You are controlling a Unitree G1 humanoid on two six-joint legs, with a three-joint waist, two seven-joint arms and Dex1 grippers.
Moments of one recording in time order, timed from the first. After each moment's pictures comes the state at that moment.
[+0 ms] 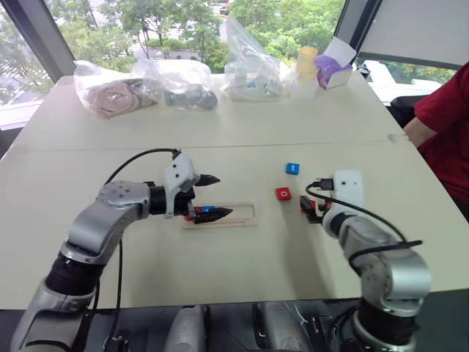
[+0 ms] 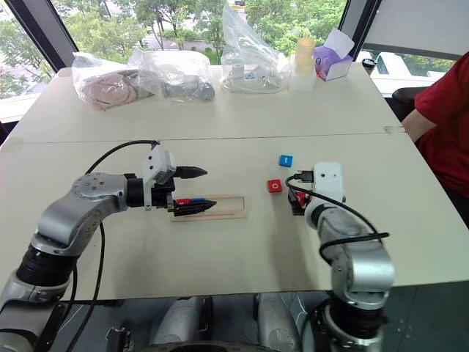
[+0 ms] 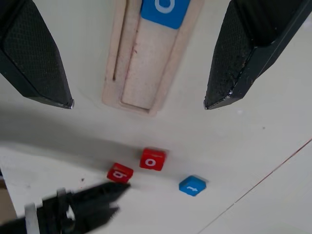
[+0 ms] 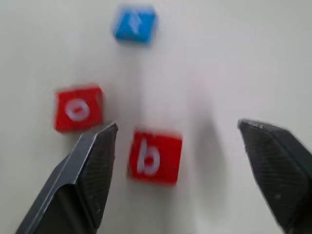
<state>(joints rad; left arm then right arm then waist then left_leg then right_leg) -0.43 0.70 -0.10 -0.28 -0.47 0.62 -0.99 -0.25 -0.34 -0.19 -0.70 0.18 1.26 0.22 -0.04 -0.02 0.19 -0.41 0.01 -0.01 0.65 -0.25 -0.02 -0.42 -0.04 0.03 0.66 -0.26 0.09</state>
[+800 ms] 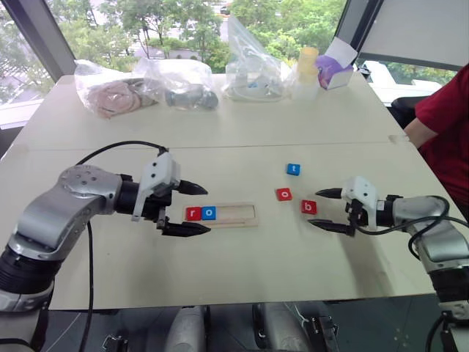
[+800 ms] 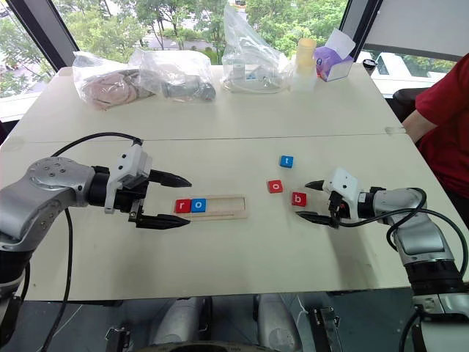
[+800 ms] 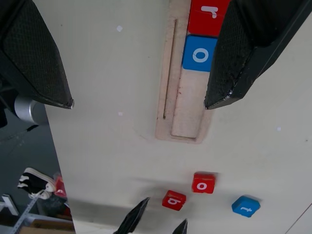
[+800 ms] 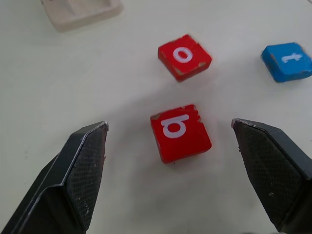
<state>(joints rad) -0.46 0.91 -0.08 -0.37 -0.58 0.71 -1.18 -0.31 -0.80 0.00 0.20 0.21 0.12 1.18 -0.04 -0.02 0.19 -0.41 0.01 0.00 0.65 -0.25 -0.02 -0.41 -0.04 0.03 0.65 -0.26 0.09</state>
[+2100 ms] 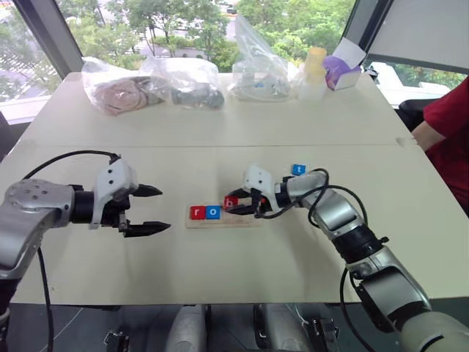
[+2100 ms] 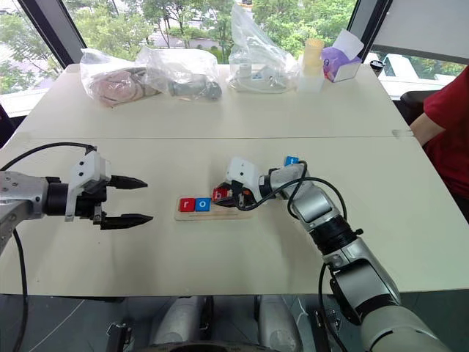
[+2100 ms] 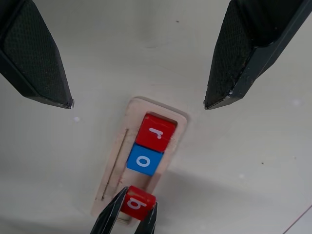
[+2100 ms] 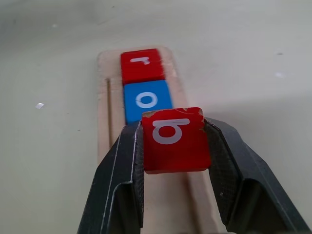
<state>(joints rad) -0.18 1.05 0.13 -0.34 -0.53 0.62 -1.15 -0.69 -0.39 0.41 0.20 0.08 0.37 1.09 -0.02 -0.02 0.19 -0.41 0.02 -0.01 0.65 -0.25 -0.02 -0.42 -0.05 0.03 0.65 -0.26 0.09</state>
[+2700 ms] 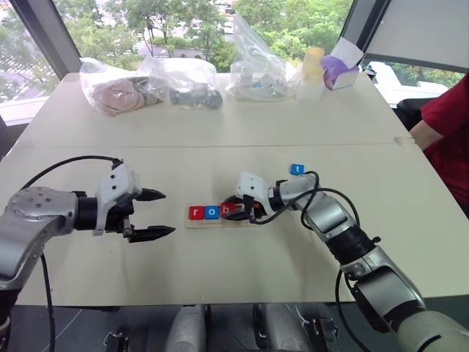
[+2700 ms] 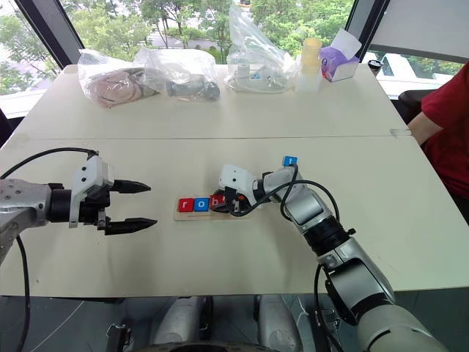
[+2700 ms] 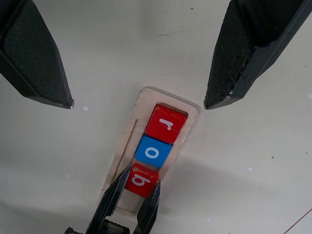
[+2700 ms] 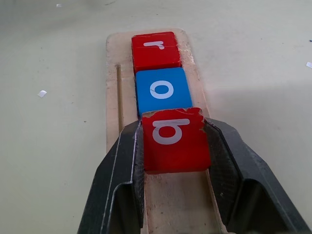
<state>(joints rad) -0.17 1.04 0.14 -0.38 -0.55 0.64 -1.11 -0.69 -0.37 0.43 0.20 0.04 0.37 1.10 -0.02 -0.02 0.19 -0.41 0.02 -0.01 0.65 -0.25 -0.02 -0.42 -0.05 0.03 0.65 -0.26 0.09</state>
